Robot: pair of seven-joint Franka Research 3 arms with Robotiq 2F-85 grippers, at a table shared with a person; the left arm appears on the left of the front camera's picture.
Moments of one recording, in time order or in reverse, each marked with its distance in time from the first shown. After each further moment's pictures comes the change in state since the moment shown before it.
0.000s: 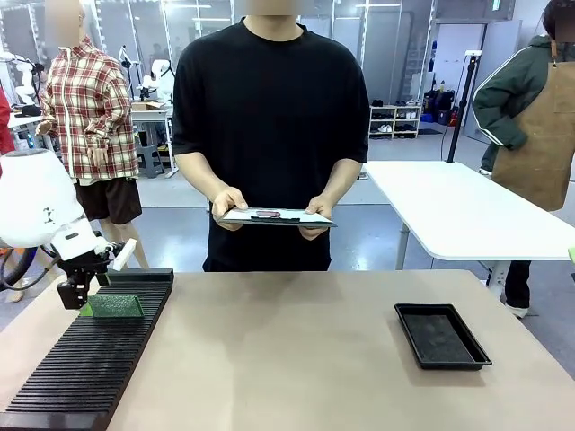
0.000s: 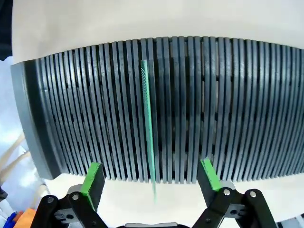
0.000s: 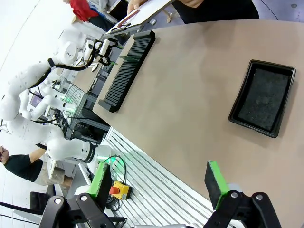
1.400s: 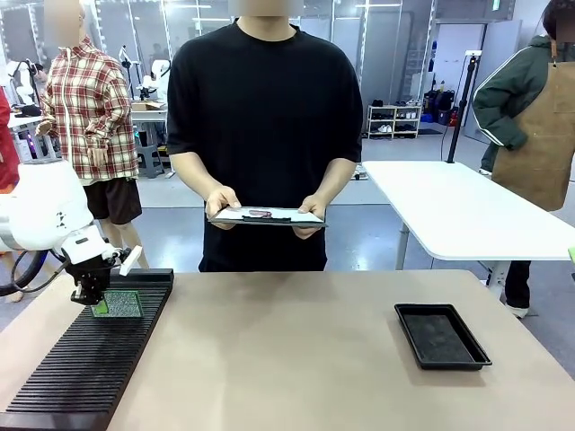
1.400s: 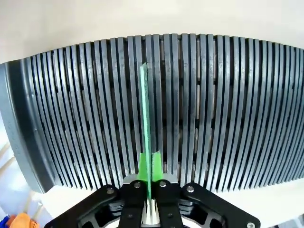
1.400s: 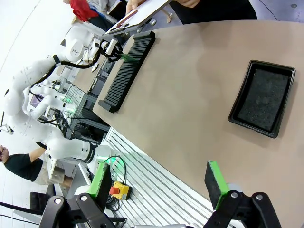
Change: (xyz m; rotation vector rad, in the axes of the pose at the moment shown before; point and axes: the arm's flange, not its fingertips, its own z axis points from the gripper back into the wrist) left arm -0.001 0.014 -0.022 -0.058 0.007 0.012; right arm 0.000 0.000 0.000 0.000 -0.002 0.000
